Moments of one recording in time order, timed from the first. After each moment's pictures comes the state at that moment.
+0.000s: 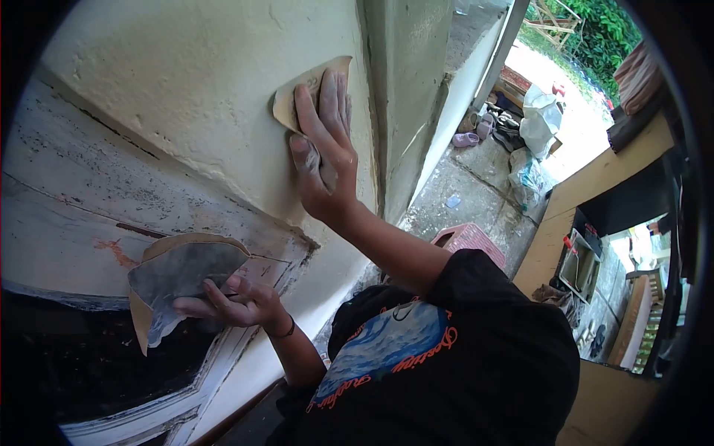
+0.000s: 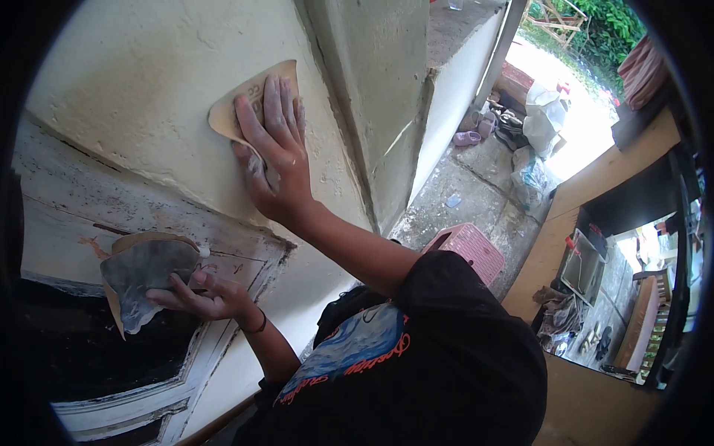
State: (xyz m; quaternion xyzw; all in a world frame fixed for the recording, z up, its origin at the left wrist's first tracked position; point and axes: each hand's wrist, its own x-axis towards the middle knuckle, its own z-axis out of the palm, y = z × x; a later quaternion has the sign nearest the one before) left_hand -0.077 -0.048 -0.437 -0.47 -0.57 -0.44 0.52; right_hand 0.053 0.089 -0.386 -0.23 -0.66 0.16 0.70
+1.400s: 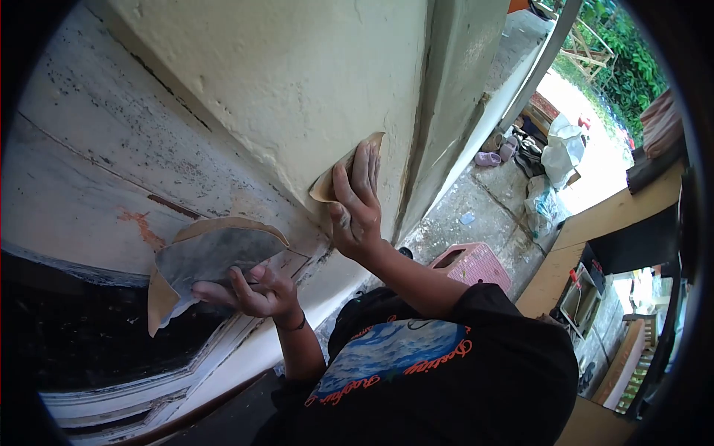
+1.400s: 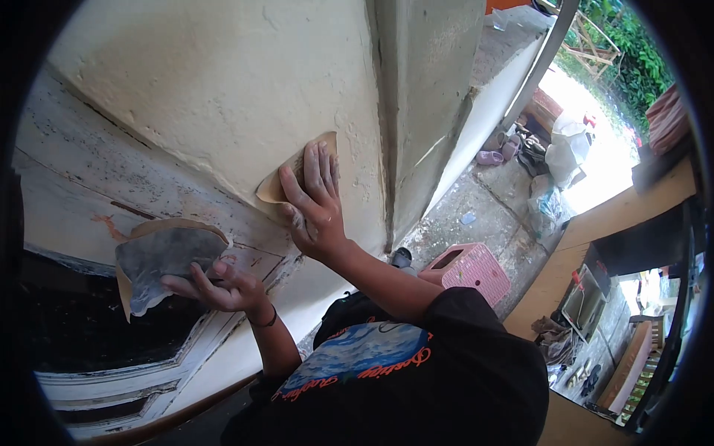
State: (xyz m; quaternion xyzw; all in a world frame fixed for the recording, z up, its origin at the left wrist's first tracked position) left_hand -0.082 -0.049 -0.445 -0.47 -0.57 -0.44 0.52; right_hand 0.042 0.066 -0.446 -0.21 -0.72 0.16 0.64
